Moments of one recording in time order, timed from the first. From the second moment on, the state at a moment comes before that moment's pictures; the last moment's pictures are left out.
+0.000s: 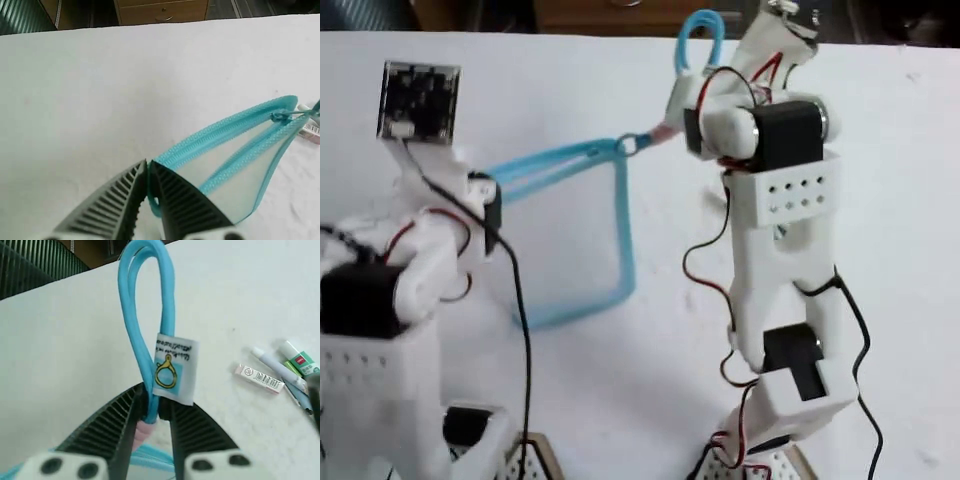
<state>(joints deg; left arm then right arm) -0.9 -42.9 10.3 85.0 4.1 -15.4 6.2 -48.8 98.5 -24.6</state>
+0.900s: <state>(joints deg) -0.6 -67.6 32.3 76.4 -6.3 -10.5 2.0 -45.5 100.2 -1.2</state>
